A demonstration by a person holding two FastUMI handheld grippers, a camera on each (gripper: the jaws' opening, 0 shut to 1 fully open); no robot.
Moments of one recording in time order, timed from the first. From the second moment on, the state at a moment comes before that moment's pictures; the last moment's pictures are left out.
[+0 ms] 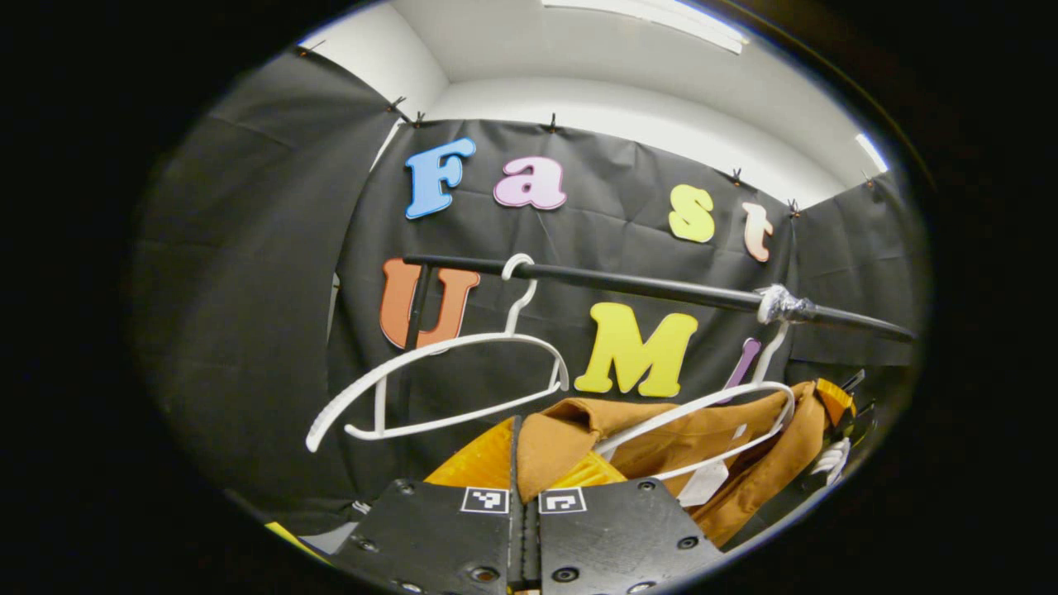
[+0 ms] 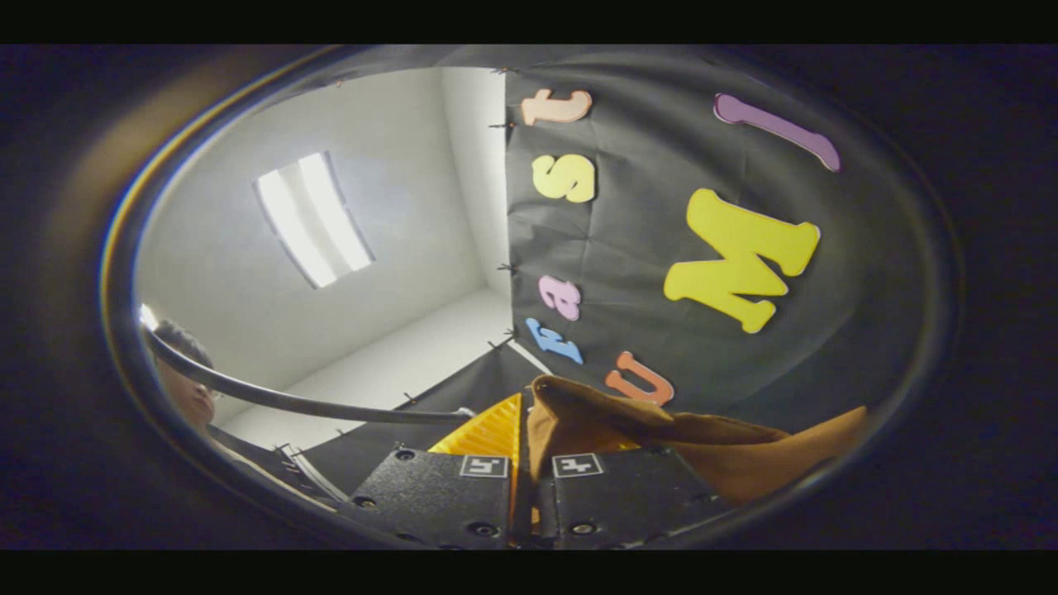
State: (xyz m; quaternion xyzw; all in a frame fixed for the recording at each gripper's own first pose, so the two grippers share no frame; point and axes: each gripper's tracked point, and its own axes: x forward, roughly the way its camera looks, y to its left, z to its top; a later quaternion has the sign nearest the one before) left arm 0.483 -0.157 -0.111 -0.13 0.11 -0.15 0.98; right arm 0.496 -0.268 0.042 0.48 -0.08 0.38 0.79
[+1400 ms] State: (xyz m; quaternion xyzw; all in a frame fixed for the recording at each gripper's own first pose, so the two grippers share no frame) left arm 0.458 -0.133 -0.204 -0.20 0.19 -0.13 0.95; right arm 0.543 -0.261 -0.088 0.53 0.07 0.29 0.79
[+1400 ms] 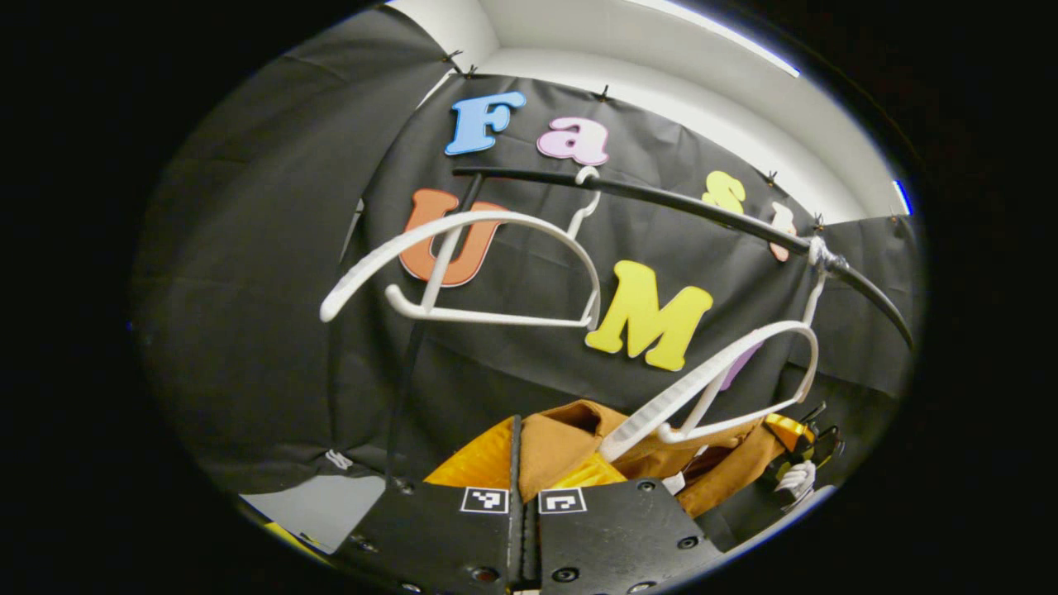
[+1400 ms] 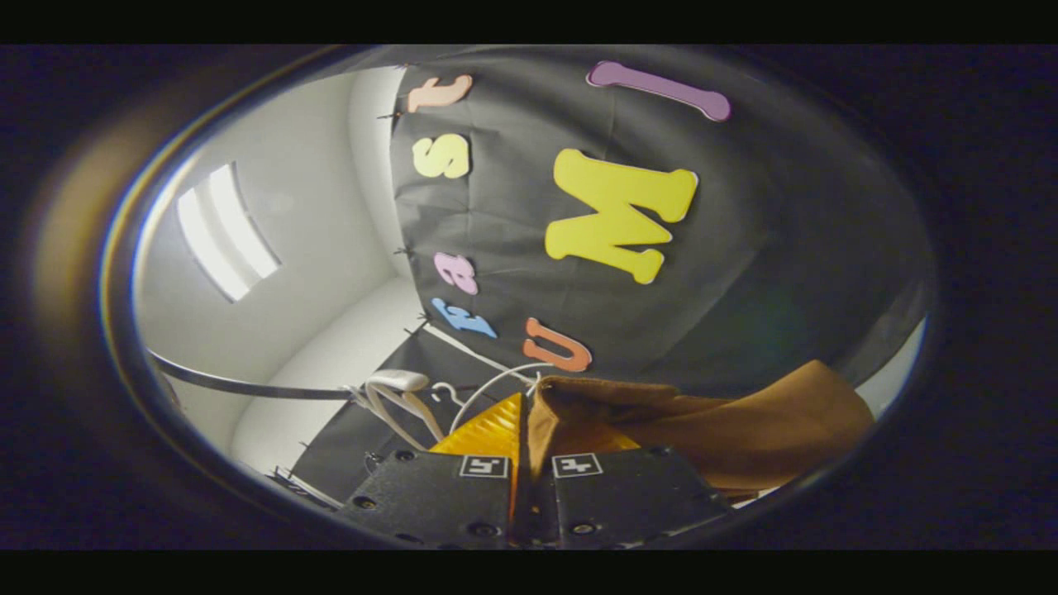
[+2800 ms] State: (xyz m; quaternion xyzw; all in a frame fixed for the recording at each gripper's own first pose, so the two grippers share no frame) left arm 0.293 -0.251 -0.245 -0.13 0.28 -0.24 0.92; right arm 0.370 -0.011 -0.143 0.40 0.19 0.38 0.81
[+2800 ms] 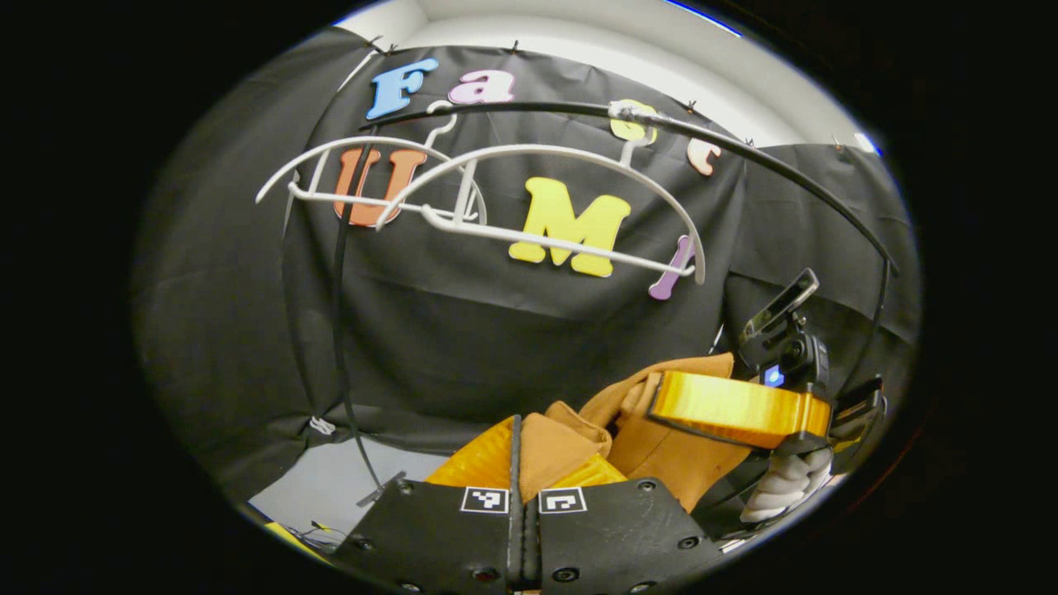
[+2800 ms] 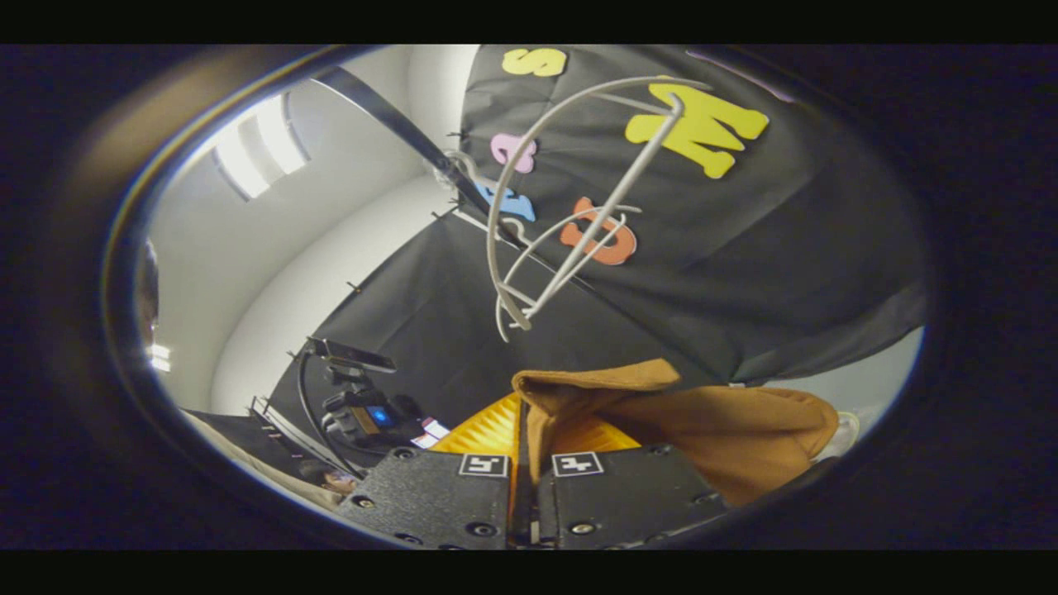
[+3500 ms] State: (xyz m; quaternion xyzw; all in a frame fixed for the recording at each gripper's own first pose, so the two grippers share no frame) left arm 0.192 -0.254 -0.472 -0.12 0.48 -0.19 0.85; right arm 0.356 -0.034 -0.425 0.30 0.43 0.18 0.83
